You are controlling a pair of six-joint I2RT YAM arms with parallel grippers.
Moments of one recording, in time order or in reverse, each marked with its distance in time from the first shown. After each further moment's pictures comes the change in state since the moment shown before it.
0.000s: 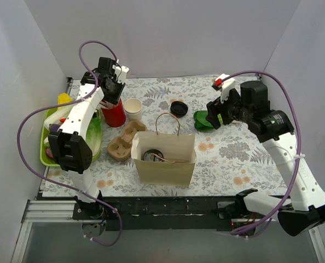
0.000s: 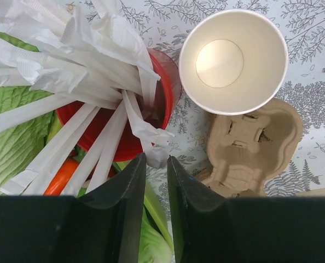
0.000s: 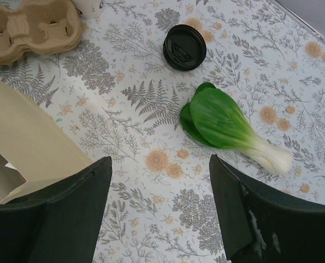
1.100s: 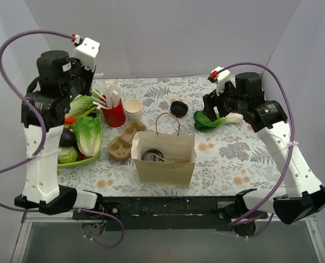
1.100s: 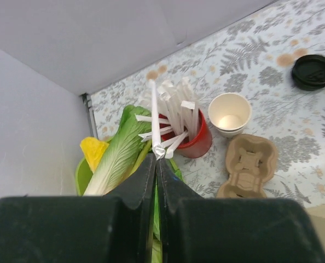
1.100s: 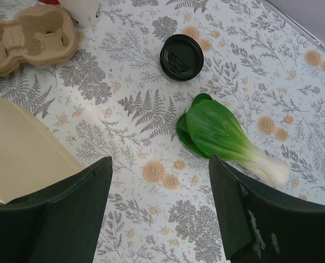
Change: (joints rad) left arm -0.030 -0.406 0.262 -0.088 -0.057 0.096; right arm -0.007 0.094 0.068 0.011 -0.012 -0.001
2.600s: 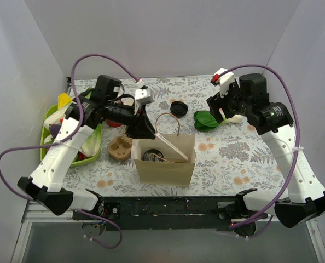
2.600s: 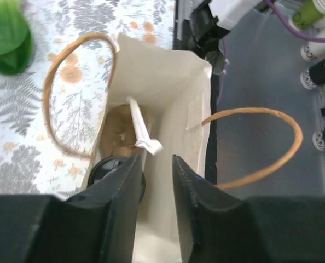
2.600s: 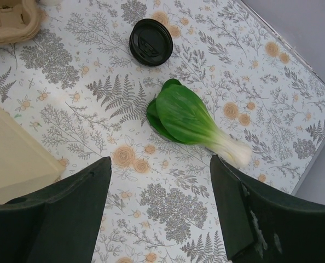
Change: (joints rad) left arm -0.232 -0.098 -0.459 -0.016 1.079 0.079; right arm -0.004 -0.012 0.037 -0.062 0.103 -0.109
